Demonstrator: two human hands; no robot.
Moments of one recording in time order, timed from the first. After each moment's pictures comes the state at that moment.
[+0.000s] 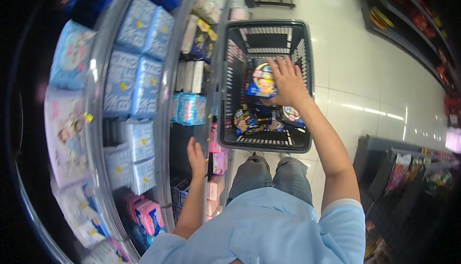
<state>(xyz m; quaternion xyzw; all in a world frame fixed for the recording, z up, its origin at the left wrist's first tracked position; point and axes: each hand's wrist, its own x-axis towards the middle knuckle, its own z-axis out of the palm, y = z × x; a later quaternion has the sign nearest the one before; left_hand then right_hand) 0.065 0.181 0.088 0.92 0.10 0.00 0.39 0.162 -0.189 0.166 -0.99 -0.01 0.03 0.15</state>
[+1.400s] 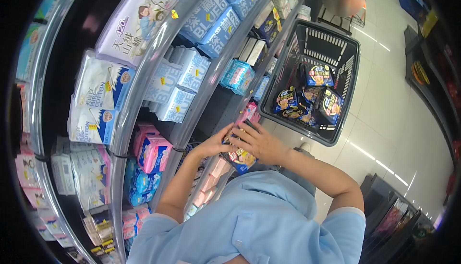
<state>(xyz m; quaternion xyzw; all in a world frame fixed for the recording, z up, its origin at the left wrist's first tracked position) -0.005 0.224 0.197 0.79 -0.02 -0.38 0.48 0.004 -0.011 0.201 -0.82 -0.54 -0.02 0.18</state>
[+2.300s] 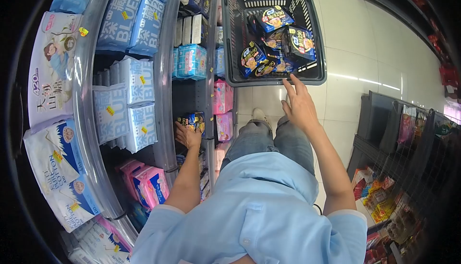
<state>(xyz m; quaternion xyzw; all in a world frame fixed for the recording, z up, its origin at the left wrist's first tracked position) -0.001 0.319 0.027 0.98 0.19 -0.08 0.06 -0.059 -0.064 0.144 -0.96 0.07 -0.01 0.27</state>
